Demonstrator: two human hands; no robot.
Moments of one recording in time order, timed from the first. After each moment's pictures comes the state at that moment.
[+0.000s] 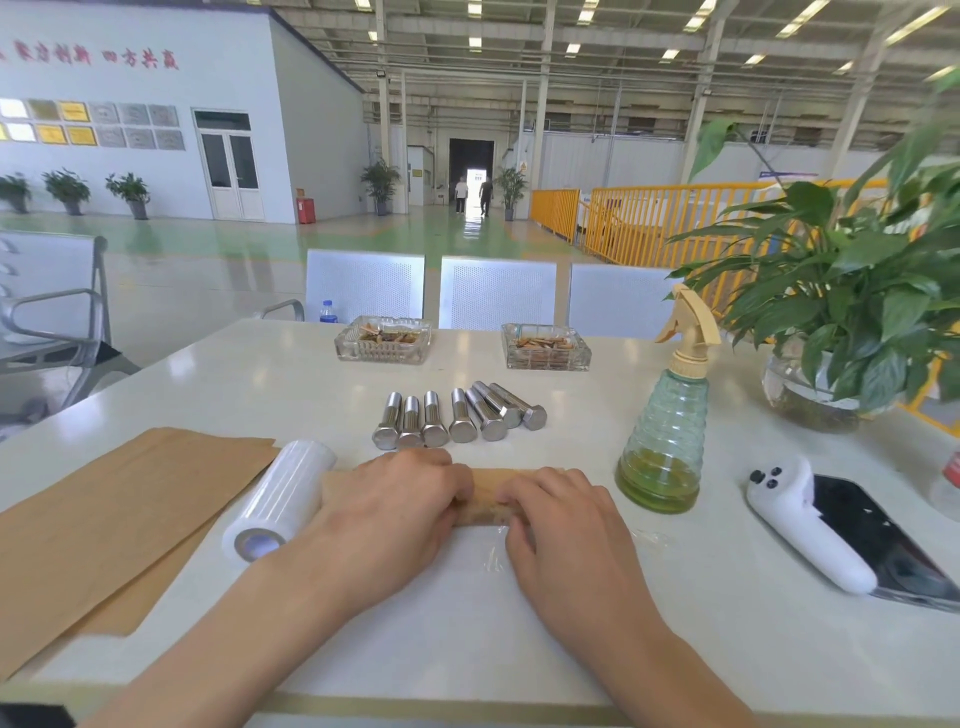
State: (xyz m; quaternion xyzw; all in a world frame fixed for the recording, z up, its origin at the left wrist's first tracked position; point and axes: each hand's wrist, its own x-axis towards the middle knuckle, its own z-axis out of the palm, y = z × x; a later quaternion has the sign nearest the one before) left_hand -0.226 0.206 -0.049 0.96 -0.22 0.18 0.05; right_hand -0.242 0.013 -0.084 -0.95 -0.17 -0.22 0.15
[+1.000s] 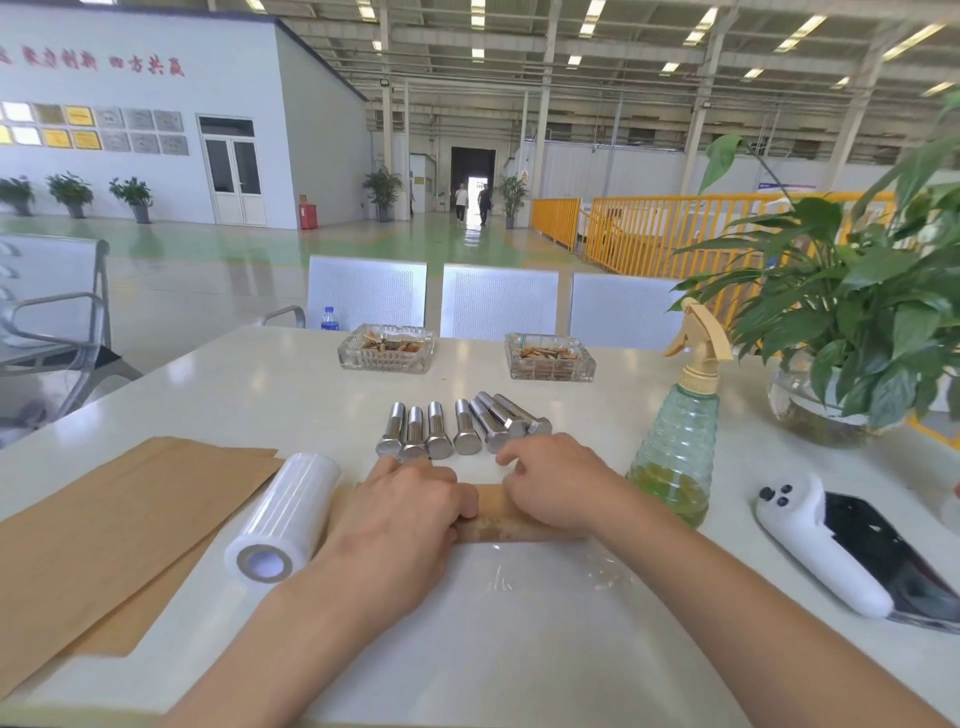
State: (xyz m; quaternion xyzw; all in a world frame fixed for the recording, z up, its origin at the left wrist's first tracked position) left_hand -0.221 0.202 -0.053 0.96 -0.21 0.18 0.03; right_hand -0.160 0.020 -0.032 -0.98 -0.12 0.02 0.13
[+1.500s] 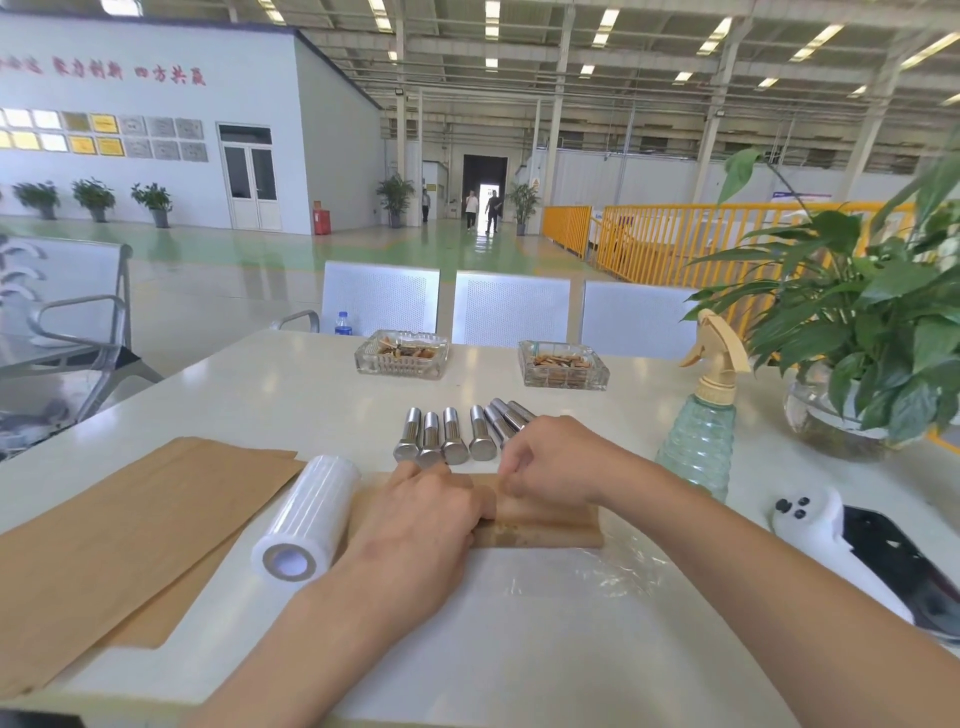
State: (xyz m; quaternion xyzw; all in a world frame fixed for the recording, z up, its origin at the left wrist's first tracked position) left_hand -0.224 0.203 -0.053 0.96 -0.20 0.19 0.03; right_hand -0.146 0.028 -0.009 -0.97 -0.17 0.04 0.18
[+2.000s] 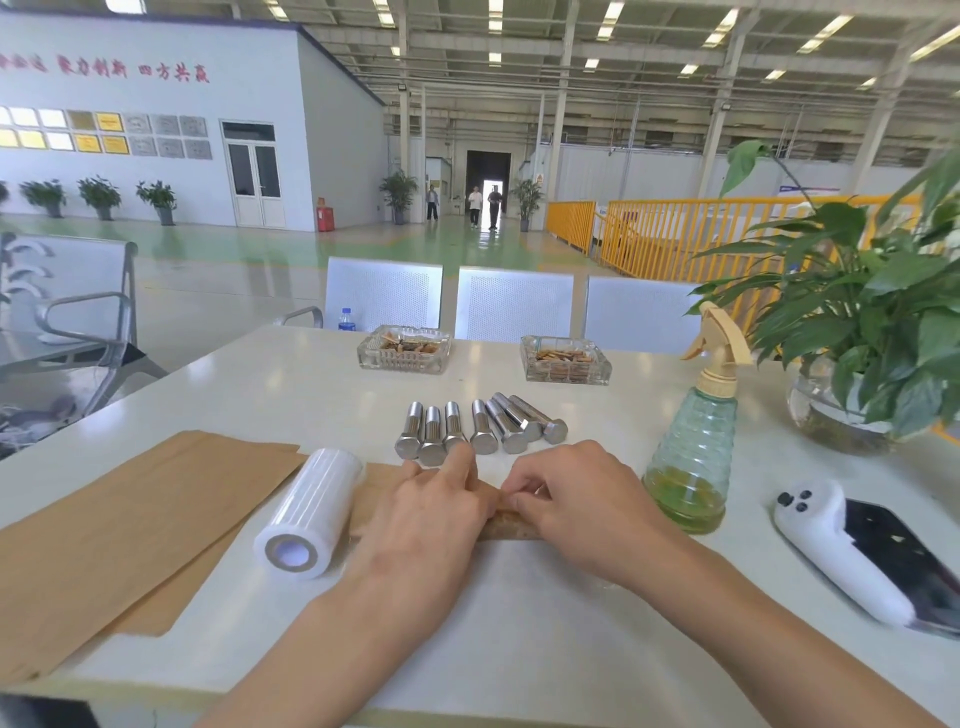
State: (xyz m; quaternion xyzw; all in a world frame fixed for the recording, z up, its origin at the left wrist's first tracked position) left_hand -0.239 0.188 -0.050 0.97 -0.16 0.21 0.00; right_hand -0.201 0.015 -0.033 -0.96 -0.20 -0.12 0.17
